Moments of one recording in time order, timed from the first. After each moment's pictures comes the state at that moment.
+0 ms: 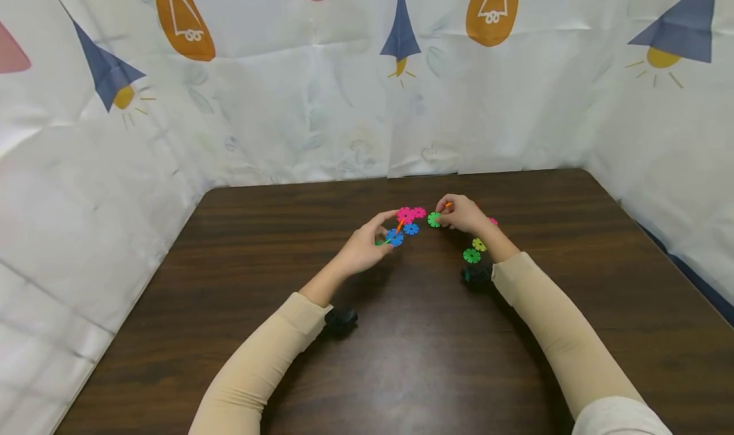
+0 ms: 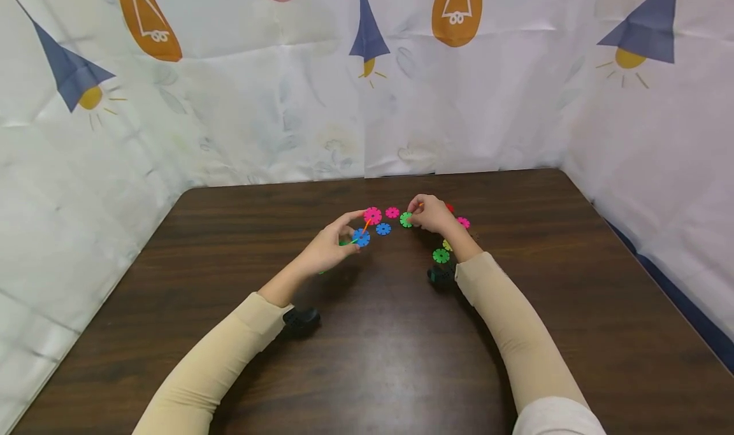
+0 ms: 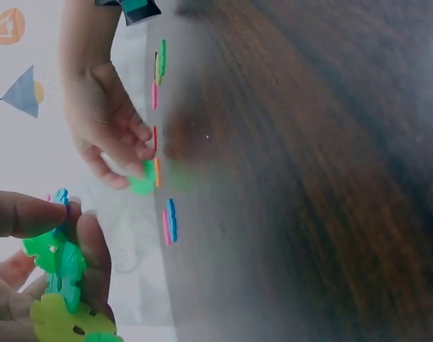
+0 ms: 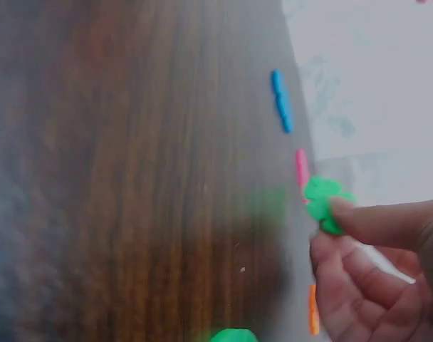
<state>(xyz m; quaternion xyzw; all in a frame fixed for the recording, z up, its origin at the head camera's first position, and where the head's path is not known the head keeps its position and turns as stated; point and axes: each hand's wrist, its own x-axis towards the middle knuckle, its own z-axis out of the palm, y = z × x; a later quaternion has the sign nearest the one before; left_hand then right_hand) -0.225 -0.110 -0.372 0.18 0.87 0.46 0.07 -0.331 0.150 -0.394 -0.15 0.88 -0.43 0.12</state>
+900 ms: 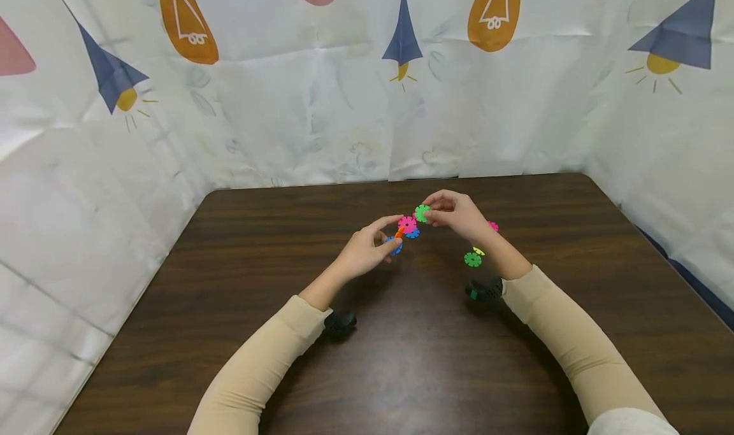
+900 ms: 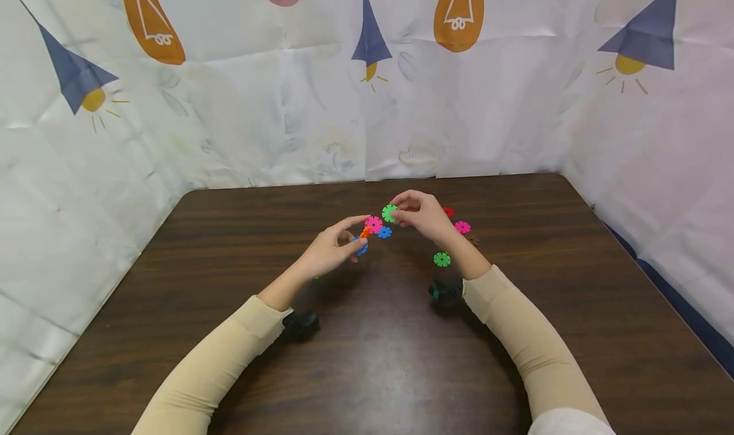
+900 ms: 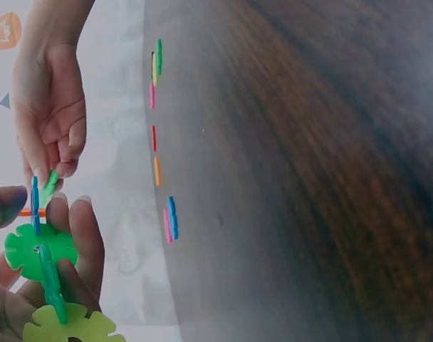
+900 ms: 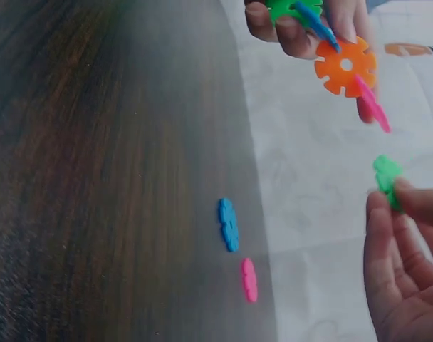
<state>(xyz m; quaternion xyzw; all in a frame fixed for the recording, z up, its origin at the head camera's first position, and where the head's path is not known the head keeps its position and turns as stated) -0.224 -0.111 -0.372 0.17 0.87 0.47 0.06 -0.291 0.131 -0.367 -0.19 0.78 -0.60 0.07</state>
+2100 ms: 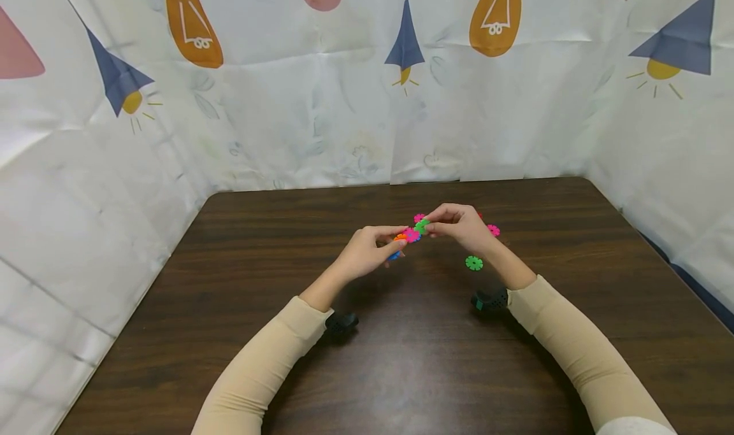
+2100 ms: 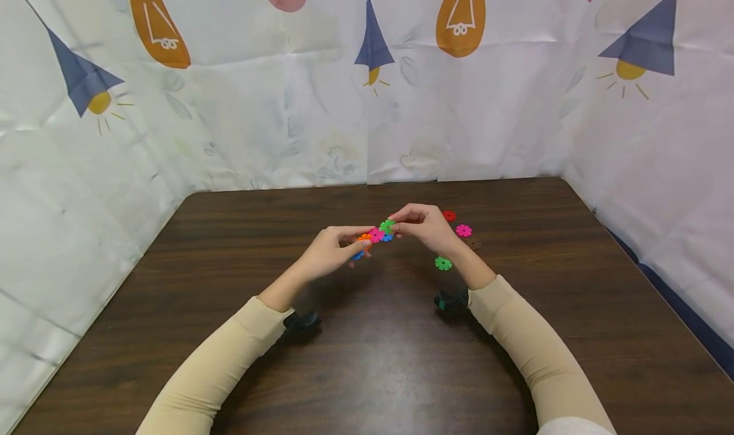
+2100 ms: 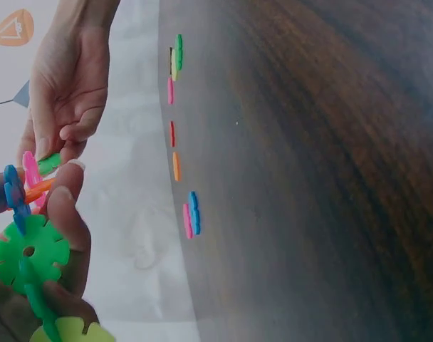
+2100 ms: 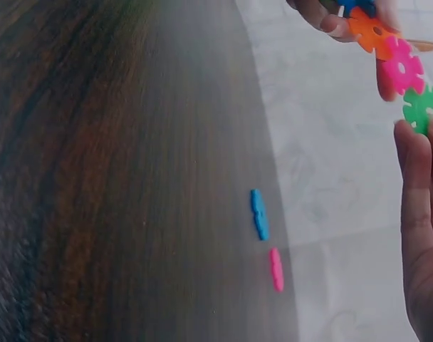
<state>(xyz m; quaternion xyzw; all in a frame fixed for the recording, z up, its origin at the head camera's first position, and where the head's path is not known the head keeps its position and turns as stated) -0.221 -0.113 -0.361 0.21 0.85 0.48 0.07 -0.281 0.138 -0.380 -0.29 0.69 -0.66 0.07</state>
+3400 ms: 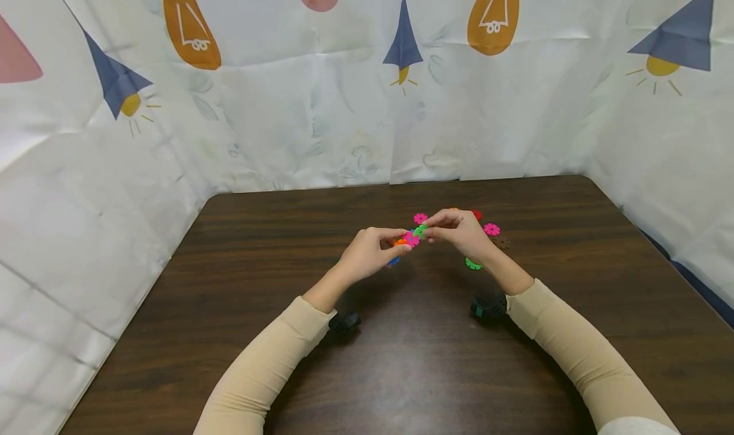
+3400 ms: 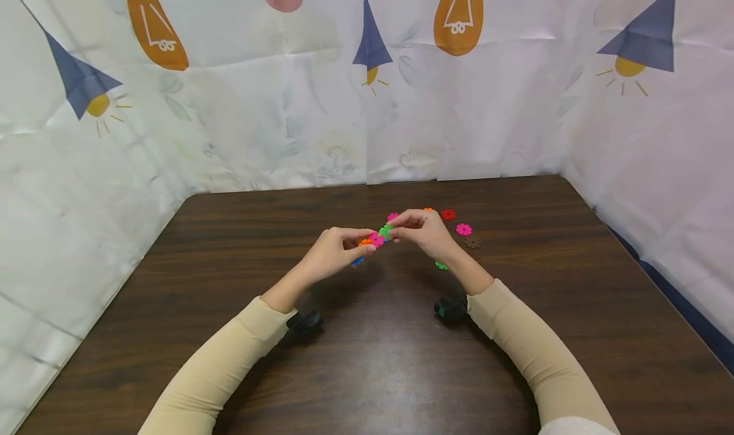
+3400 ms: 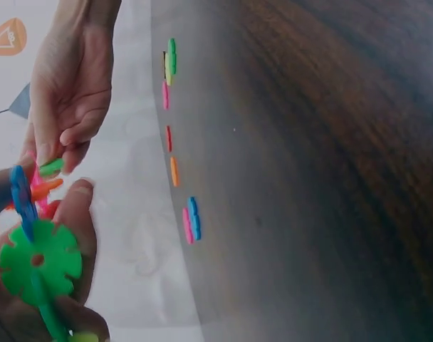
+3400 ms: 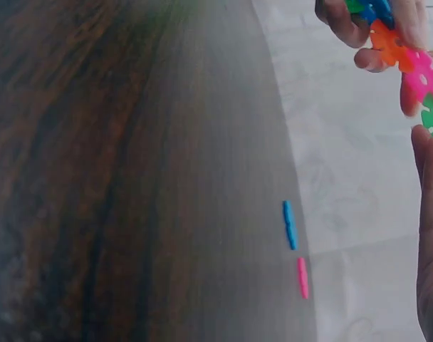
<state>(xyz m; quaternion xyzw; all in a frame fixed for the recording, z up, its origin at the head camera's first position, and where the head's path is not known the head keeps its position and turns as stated) -0.220 -0.106 -0.363 0.20 0.88 0.43 0.05 -0.273 0.136 -0.391 -0.29 0.66 -0.69 0.06</state>
